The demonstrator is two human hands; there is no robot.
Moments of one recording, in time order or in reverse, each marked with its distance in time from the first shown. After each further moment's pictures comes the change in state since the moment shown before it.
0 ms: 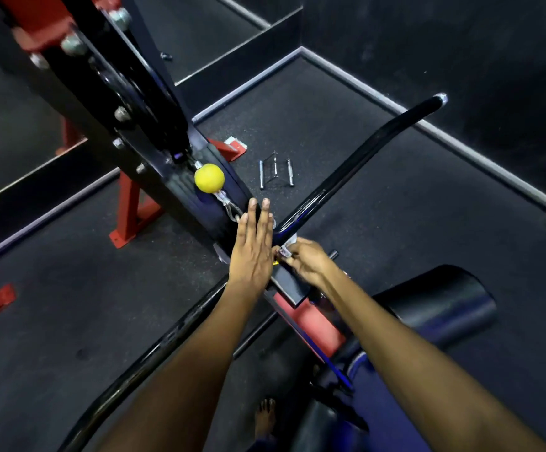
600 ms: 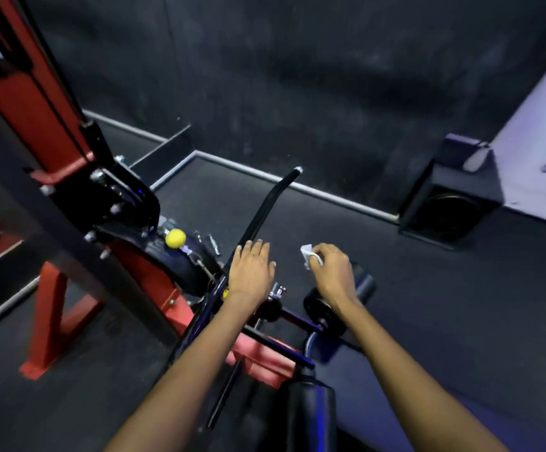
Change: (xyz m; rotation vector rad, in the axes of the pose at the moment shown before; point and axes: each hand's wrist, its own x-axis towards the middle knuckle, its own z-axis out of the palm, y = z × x) left_hand -0.062 -0.034 -0.173 -0.671 0.037 0.309; right_hand -0.259 -0.032 -0.037 -0.966 0.858 -0.800
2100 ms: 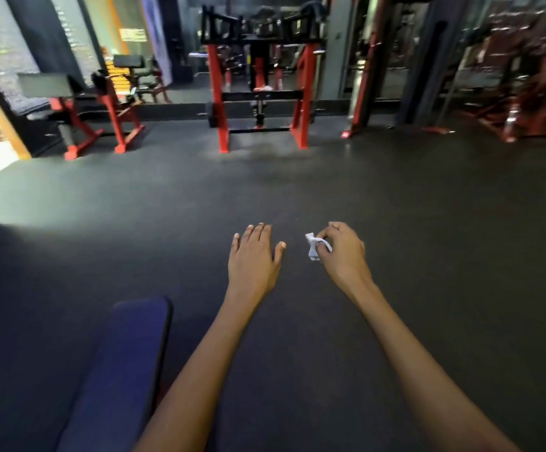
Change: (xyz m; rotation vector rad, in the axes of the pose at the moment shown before) left_hand -0.534 0.422 -0.072 -0.428 -0.320 1.994; right_hand -0.691 0.004 -0.301 -0.629 1.408 1.371
